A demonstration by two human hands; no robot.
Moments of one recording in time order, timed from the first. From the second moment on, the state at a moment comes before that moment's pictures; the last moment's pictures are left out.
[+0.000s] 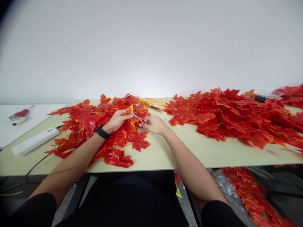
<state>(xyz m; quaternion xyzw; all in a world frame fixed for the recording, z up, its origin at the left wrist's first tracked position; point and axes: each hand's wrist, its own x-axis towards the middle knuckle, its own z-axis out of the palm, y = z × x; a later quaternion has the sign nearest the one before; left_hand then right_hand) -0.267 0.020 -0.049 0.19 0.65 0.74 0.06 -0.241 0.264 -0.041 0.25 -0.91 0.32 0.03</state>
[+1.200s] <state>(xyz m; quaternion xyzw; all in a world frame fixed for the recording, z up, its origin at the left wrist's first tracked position) -0.258 0.036 -0.051 0.16 0.62 0.77 -0.05 -0.240 0.239 -0.058 0.22 -0.91 0.34 0.07</state>
